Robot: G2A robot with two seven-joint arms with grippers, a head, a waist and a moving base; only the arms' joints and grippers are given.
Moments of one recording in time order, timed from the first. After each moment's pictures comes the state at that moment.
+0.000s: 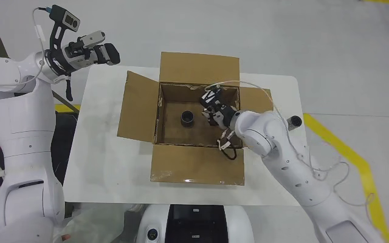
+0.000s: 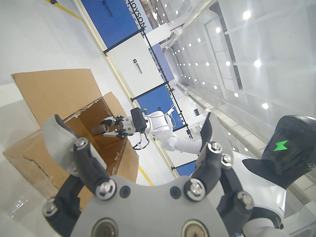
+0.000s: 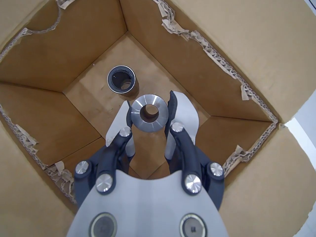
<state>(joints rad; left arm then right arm) 0.74 -0.99 -1.61 -1.20 -0.49 -0.22 -1.39 -0.93 -1.25 0.88 -1.69 -1.05 -0.13 0.89</state>
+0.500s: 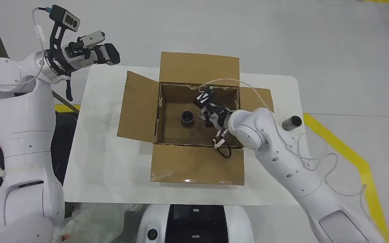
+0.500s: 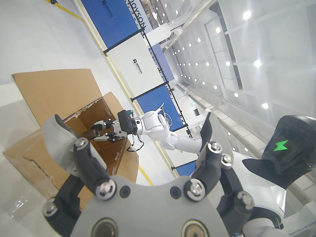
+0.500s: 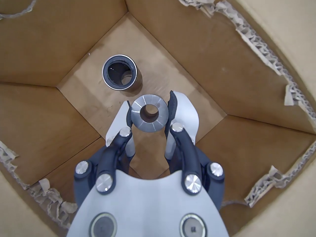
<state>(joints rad) 0.74 -0.99 -1.61 -1.20 -0.49 -0.22 -1.39 -0.85 -1.29 0.81 -1.53 -0.98 -0.13 0.90</state>
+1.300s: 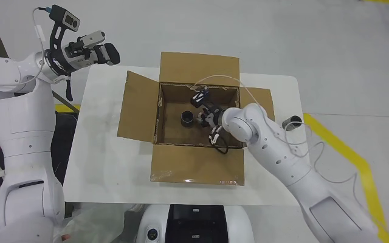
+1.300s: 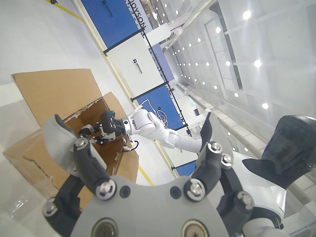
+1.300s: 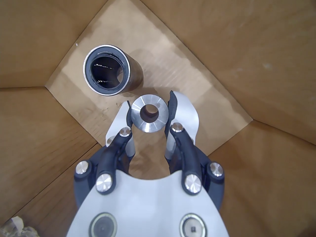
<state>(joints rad) 0.74 -0.99 -1.61 -1.20 -0.49 -0.22 -1.39 -0.76 -1.35 0.74 -1.32 -0.90 -0.15 0.89</state>
